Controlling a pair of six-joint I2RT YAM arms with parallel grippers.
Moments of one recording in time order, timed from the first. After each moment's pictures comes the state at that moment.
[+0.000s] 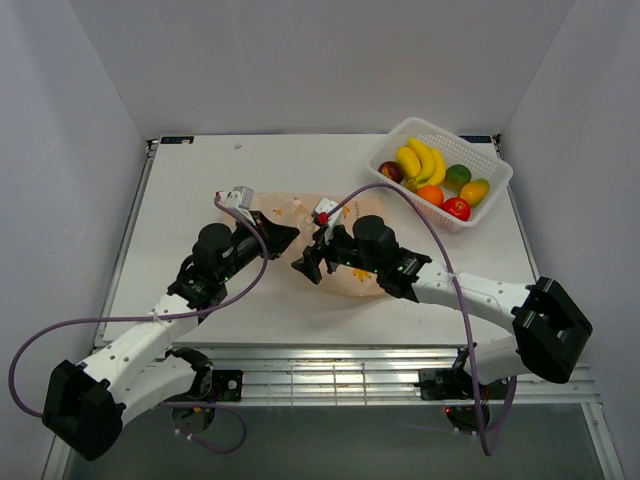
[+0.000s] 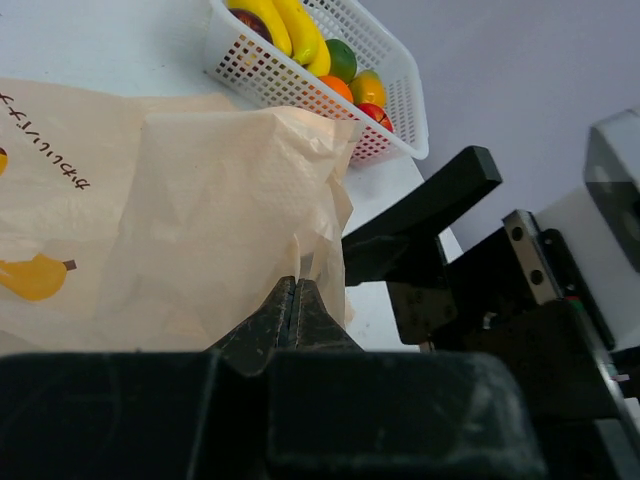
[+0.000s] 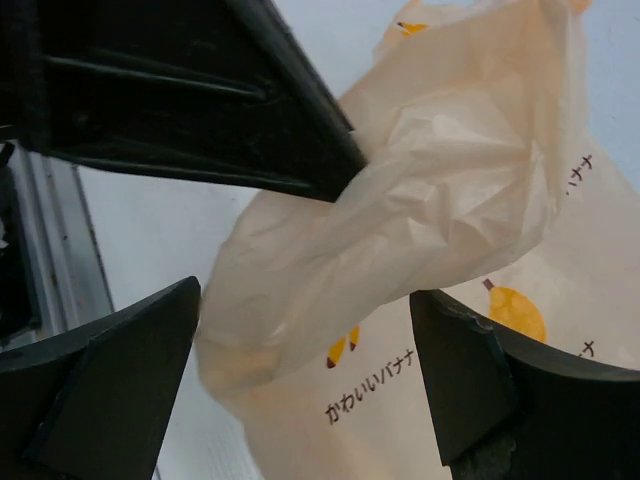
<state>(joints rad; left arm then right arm) -0.53 0.95 0.60 0.24 0.19 -0.63 0.93 1.37 0.85 0.29 -0.26 0.01</state>
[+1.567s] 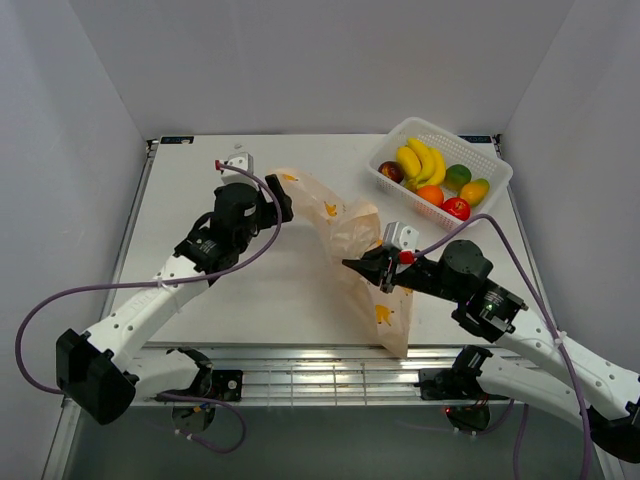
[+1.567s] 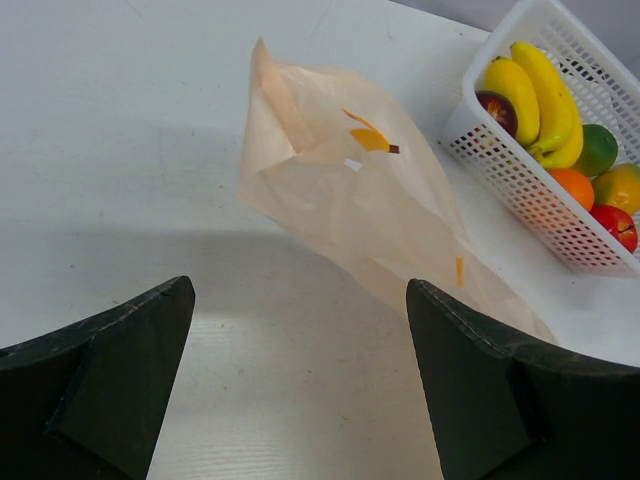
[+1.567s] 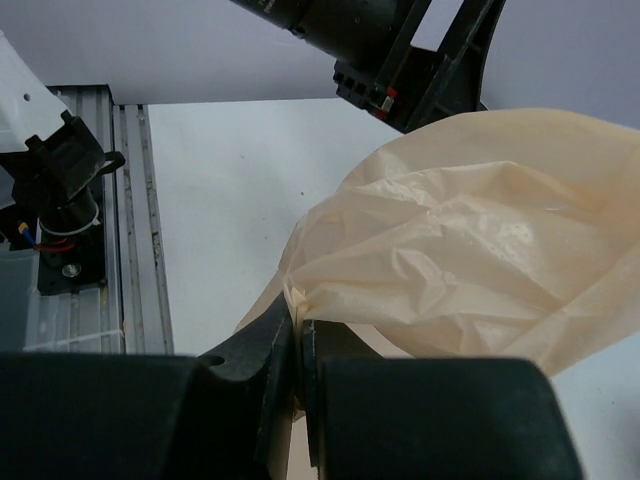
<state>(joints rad) -0.60 1.16 1.02 -0.23 -0.38 -0.51 0.91 0.76 0.74 0.05 -0.36 -0.17</state>
